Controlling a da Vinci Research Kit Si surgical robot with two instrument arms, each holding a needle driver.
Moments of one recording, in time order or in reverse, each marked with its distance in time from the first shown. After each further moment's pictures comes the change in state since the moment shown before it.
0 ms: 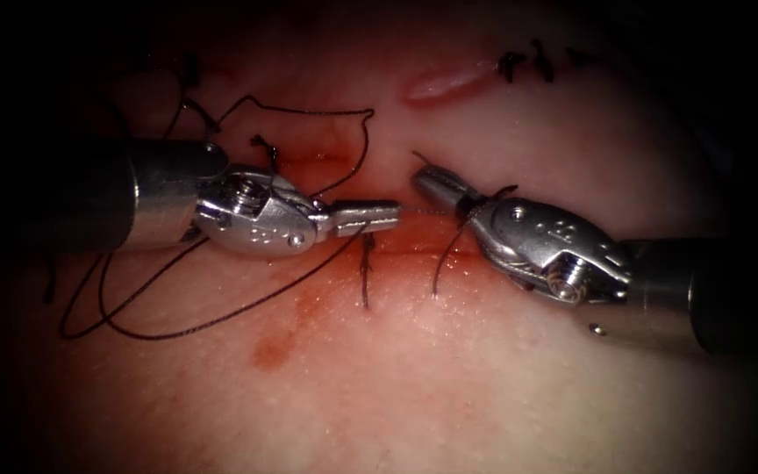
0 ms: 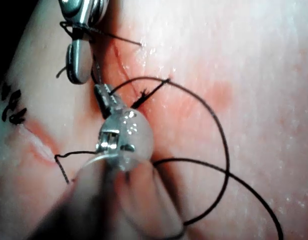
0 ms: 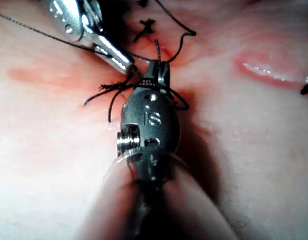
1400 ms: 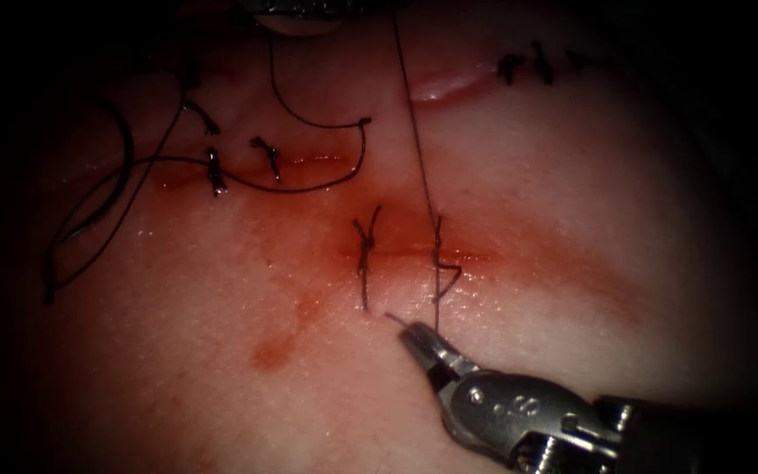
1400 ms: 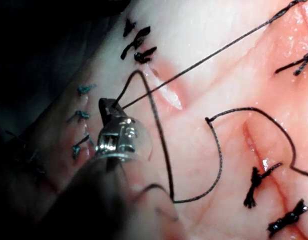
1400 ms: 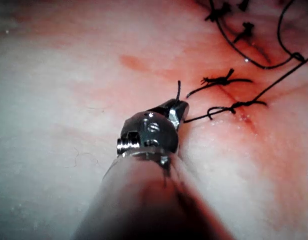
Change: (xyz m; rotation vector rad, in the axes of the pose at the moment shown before) right arm -0.002 -0.011 -0.008 -0.128 -0.336 -0.120; left arm -0.016 -0.014 0.004 0.147 -0.245 -0.153
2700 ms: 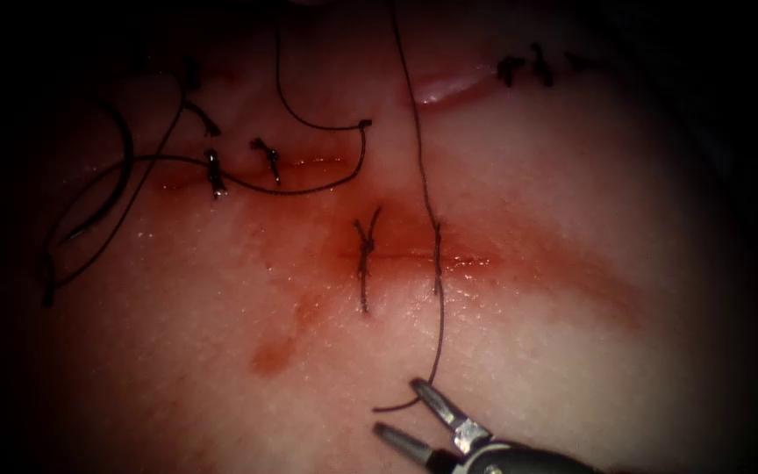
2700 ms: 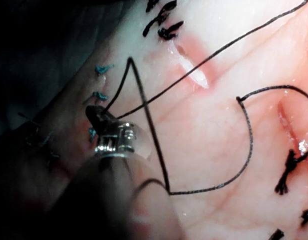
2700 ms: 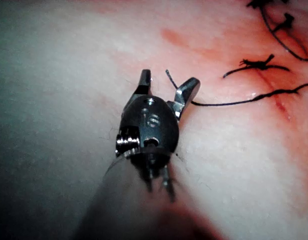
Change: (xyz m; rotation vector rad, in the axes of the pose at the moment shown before) right arm -0.004 -0.002 -0.004 0.208 0.173 -0.118; left arm -0.004 -0.001 0.002 0.204 -0.026 0.008
